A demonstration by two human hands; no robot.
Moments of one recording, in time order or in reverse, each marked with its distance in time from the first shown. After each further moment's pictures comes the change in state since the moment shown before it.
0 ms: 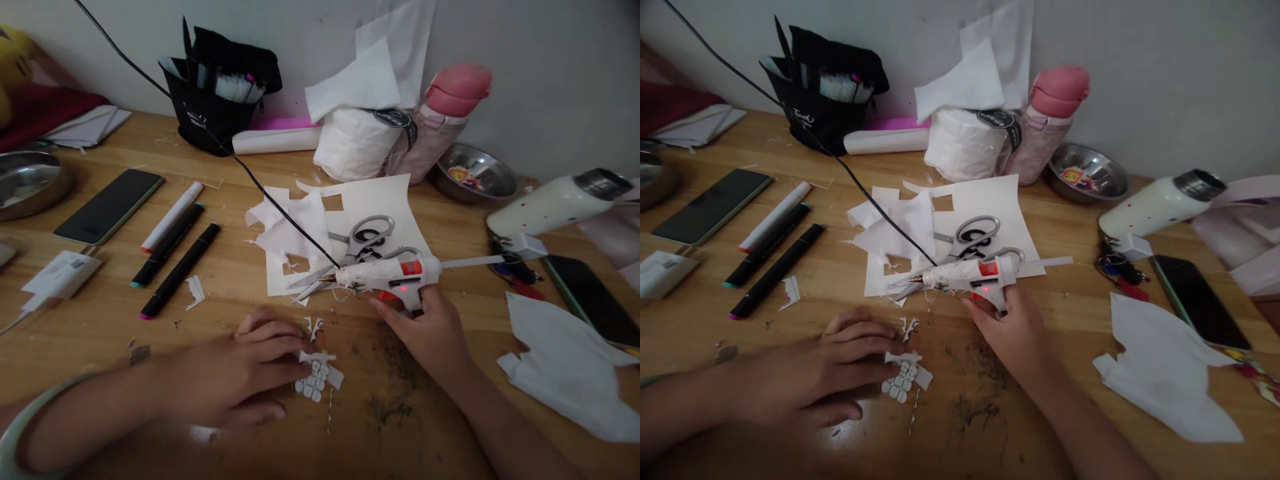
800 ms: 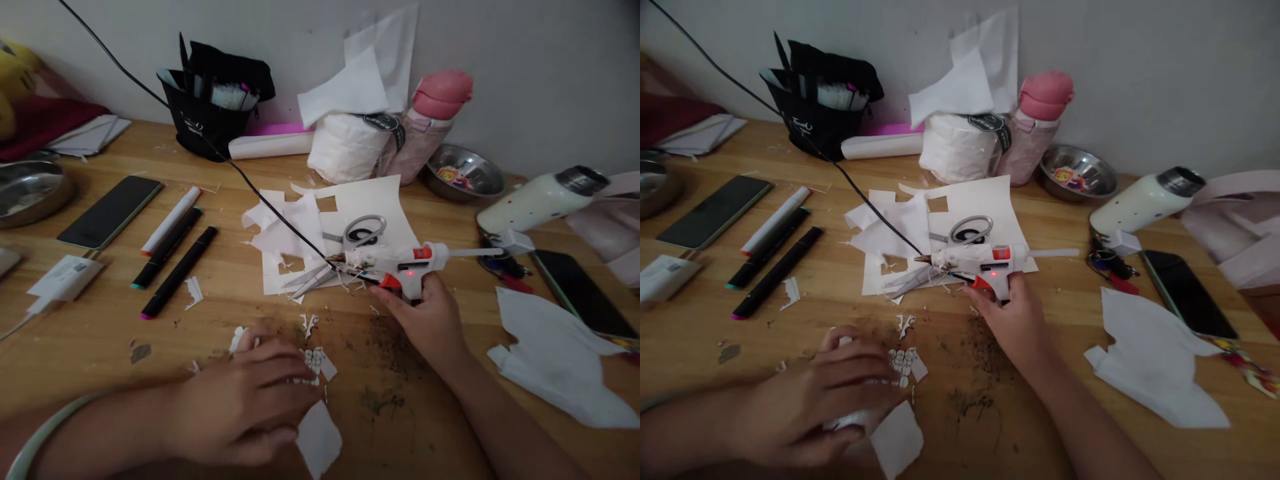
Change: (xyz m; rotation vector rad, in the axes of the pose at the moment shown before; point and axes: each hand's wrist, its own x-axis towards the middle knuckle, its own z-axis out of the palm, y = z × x) left_hand 0.009 0.030 0.006 -0.029 0.087 0.024; right_hand 0.007 0.004 -0.002 0.159 0.002 0.182
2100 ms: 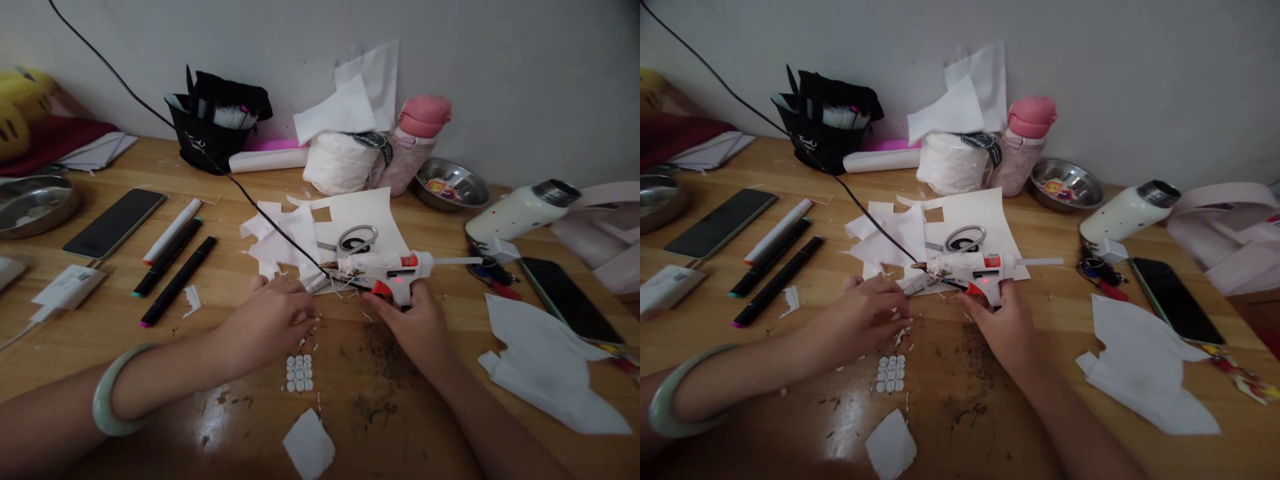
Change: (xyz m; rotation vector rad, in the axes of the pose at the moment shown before) left_hand 0.050 -0.026 -0.013 0.166 0.171 -0.521; right_hand 0.000 0.002 0.003 0.064 -0.011 0.019
